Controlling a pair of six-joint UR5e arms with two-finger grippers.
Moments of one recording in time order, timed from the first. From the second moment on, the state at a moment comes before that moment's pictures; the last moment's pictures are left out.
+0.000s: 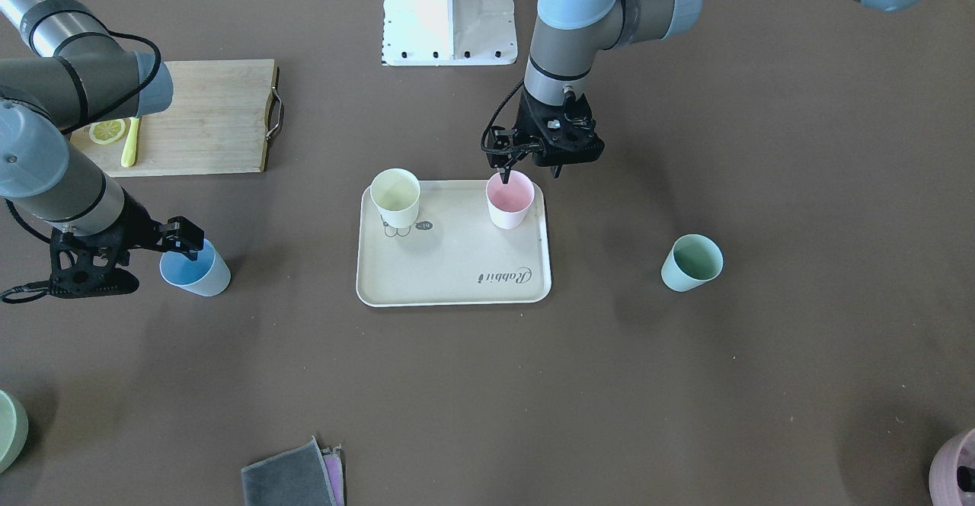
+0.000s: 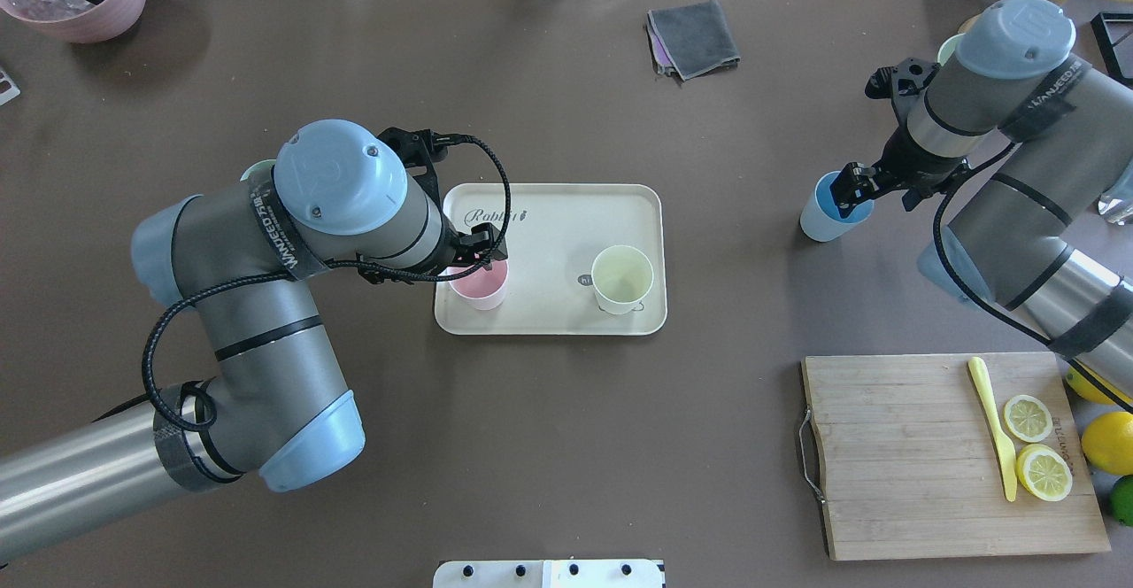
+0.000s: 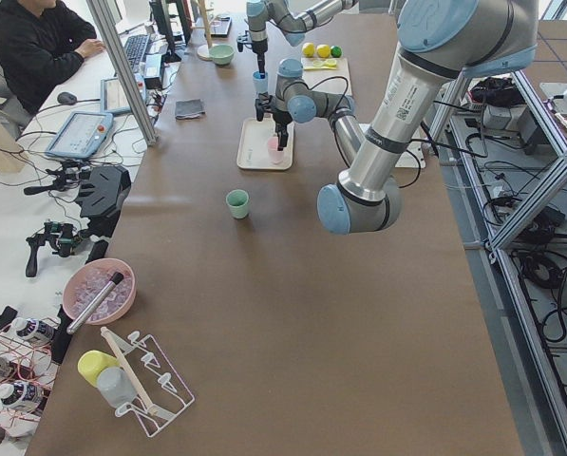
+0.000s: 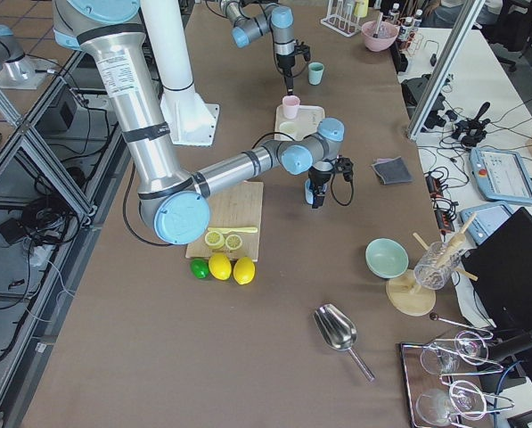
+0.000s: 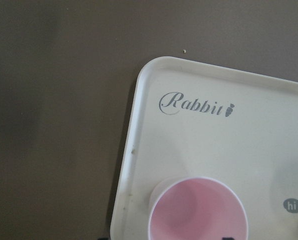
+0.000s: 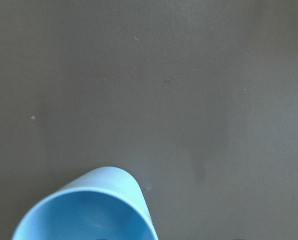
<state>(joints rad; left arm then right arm) -0.55 -2.19 -1.81 -1.58 -1.83 -1.36 0.92 -1.24 1.57 -1.42 2.16 0.68</state>
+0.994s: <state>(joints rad) -0.81 -2.09 -1.87 -1.54 -1.97 -1.00 0.93 -1.17 1.61 -1.37 2.25 0.74</state>
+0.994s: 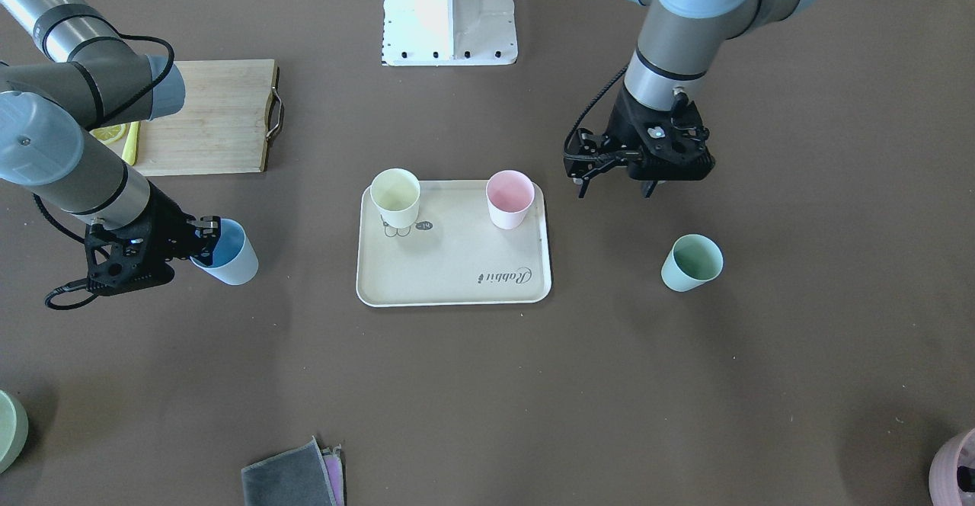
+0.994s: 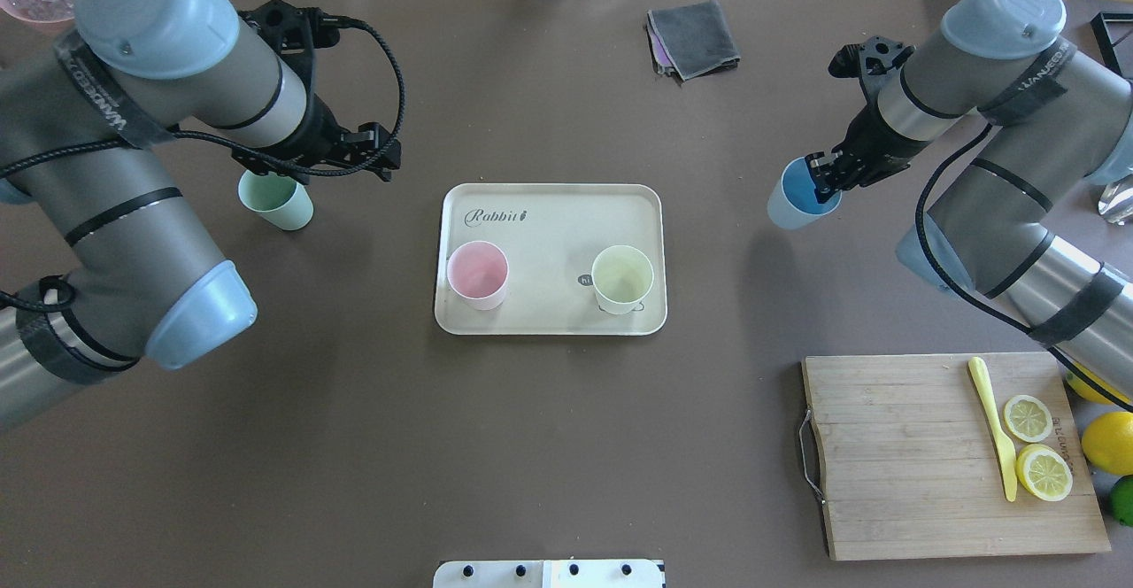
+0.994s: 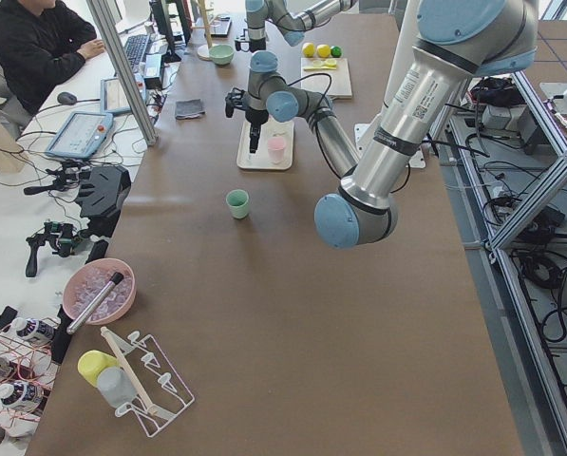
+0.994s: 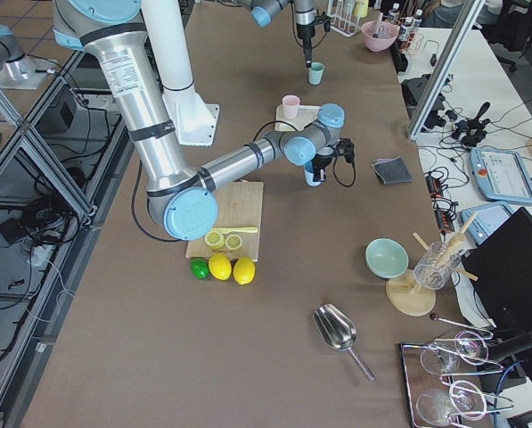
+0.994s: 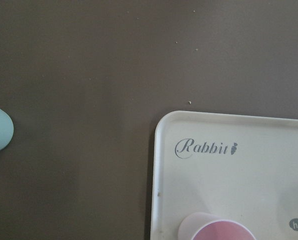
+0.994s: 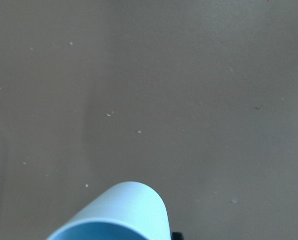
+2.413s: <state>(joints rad) -0.89 -1.90 -1.59 -1.97 -1.98 -0.82 0.80 -0.88 1.52 -1.48 2.17 0.98</state>
